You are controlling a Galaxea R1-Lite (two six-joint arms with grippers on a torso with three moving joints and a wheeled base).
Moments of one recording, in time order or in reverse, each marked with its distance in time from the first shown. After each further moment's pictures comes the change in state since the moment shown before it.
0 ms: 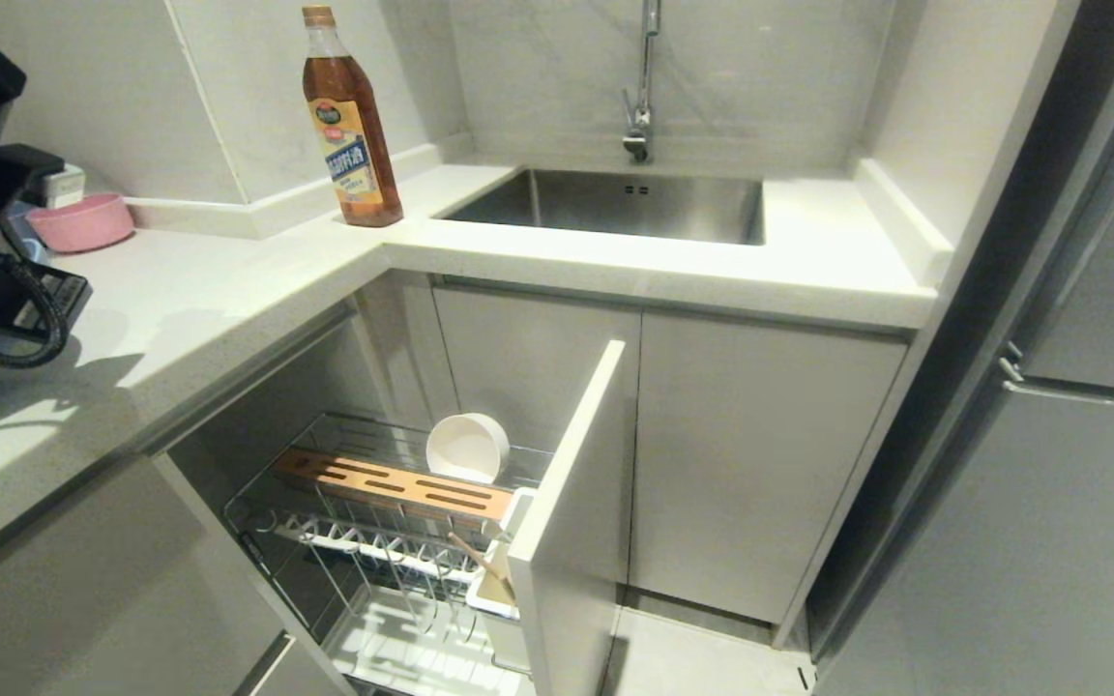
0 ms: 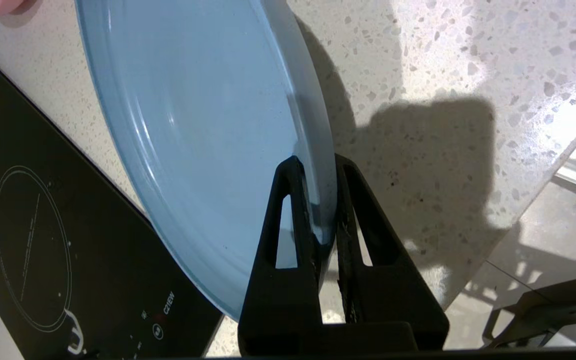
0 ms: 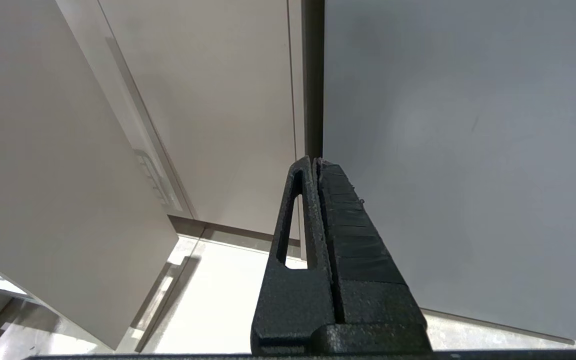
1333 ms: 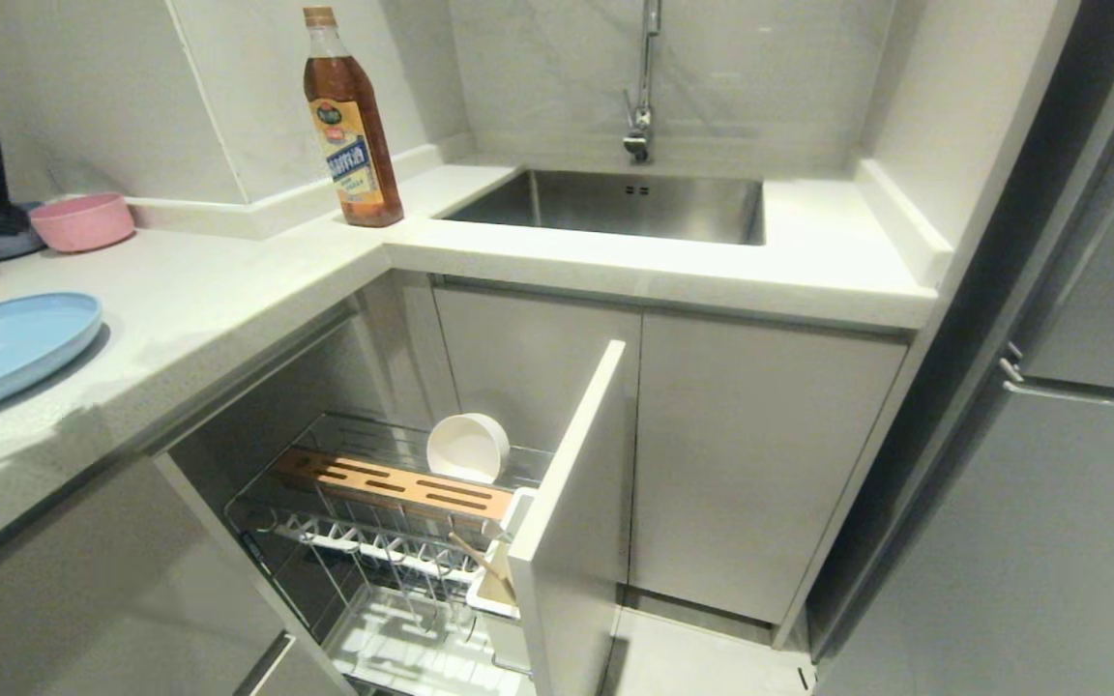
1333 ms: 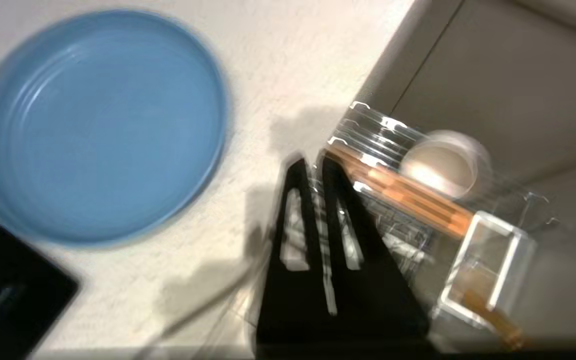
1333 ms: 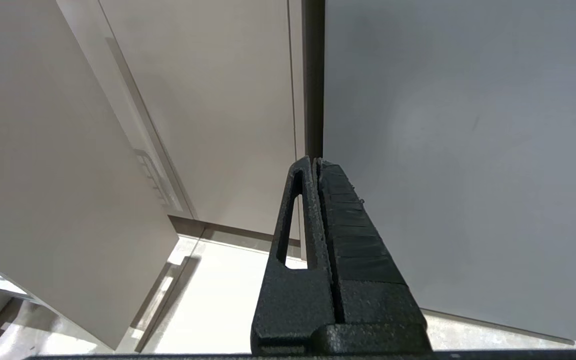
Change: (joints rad) left arm -0.149 -0.275 0.038 -0.083 -0.270 -0.425; right arm 0.000 0.000 0.000 0.000 0.000 0.000
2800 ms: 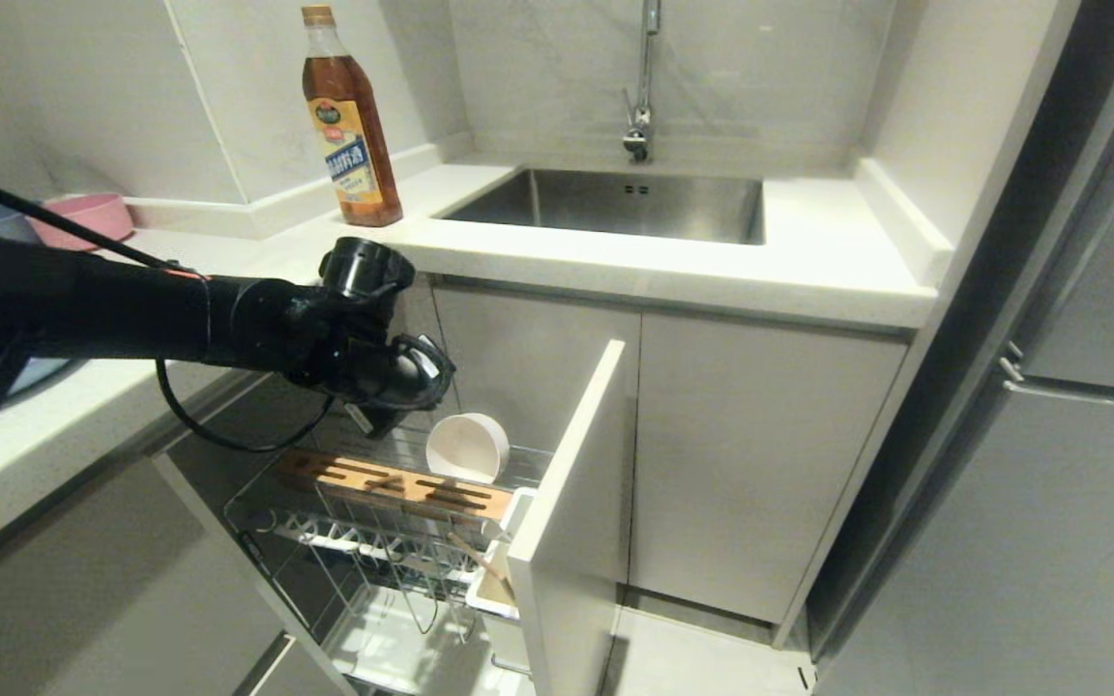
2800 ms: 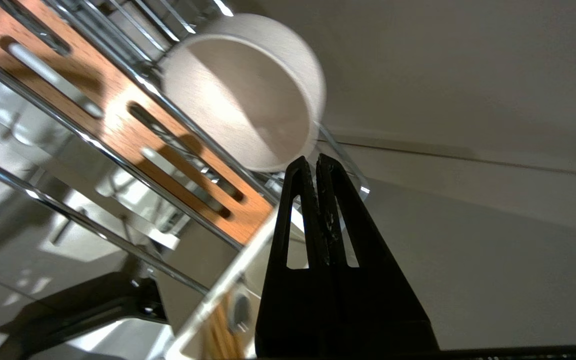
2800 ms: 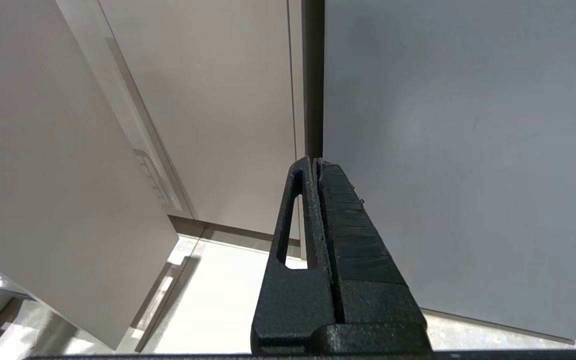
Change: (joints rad) left arm -0.270 0.536 0.413 -0.660 -0.141 -0.731; right arm 0.000 0.000 0.000 0.000 0.000 0.000
